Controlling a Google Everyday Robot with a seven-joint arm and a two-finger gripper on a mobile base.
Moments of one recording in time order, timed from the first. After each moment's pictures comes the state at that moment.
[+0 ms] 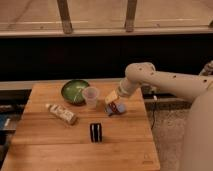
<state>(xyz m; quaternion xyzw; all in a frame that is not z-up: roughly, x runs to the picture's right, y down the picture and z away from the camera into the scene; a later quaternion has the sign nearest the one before) 0.068 0.062 0.809 -0.31 0.02 0.57 0.76</state>
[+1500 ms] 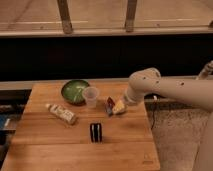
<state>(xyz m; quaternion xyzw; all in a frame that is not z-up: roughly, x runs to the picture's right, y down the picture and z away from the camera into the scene) 0.112 0.111 0.777 -0.29 0.08 0.54 0.78</state>
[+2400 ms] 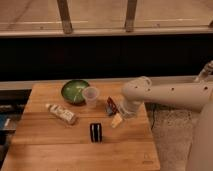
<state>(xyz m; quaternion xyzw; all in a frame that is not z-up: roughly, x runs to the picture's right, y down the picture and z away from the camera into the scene) 0.095 0.182 0.764 -0.35 0.14 0.48 0.79</state>
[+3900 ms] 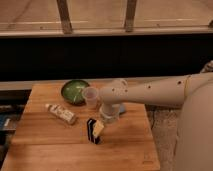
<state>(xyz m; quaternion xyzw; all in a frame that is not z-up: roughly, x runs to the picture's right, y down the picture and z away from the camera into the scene) -0.011 0.194 0.744 -0.38 0.10 0.39 0.83</state>
